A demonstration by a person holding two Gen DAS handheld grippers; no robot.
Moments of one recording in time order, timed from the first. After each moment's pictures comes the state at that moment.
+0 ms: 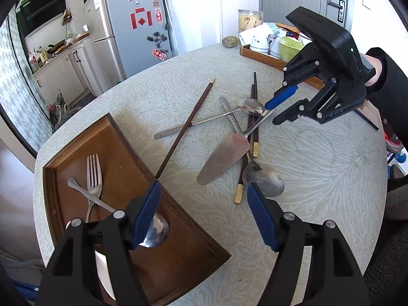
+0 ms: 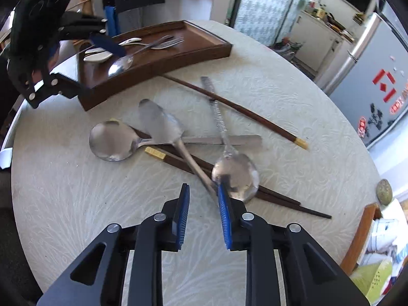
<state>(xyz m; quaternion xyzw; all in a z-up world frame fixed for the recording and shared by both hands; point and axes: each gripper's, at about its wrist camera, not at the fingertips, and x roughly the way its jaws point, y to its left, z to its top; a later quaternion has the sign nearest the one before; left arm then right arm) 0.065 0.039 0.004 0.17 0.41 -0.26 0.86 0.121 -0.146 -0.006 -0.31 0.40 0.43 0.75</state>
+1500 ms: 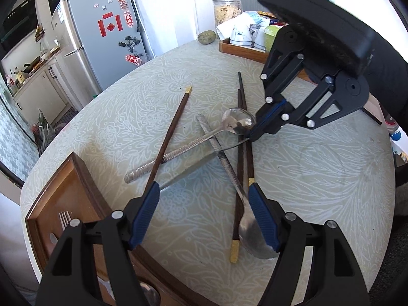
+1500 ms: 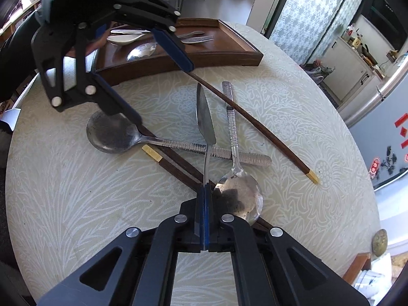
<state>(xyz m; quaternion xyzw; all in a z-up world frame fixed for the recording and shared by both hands) 0.115 -0.010 -0.010 0.21 0.41 -0.31 0.83 0.133 -0.142 -0.007 -0.37 0.37 0.50 0.69</state>
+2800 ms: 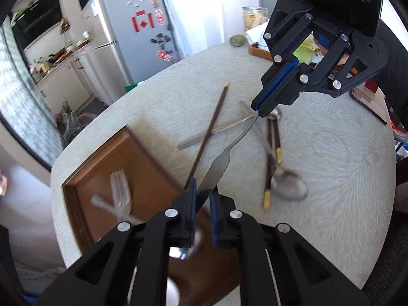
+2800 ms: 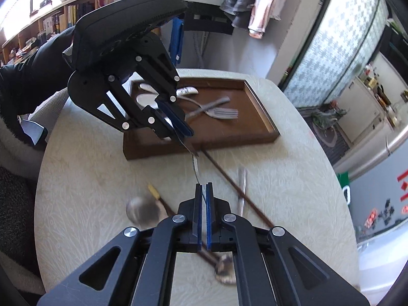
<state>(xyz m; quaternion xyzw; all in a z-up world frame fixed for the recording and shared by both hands) 0.079 0.061 0.024 0.21 0.41 -0.24 0.86 0.114 -0.064 0.072 -0.38 0.29 0.57 0.67</state>
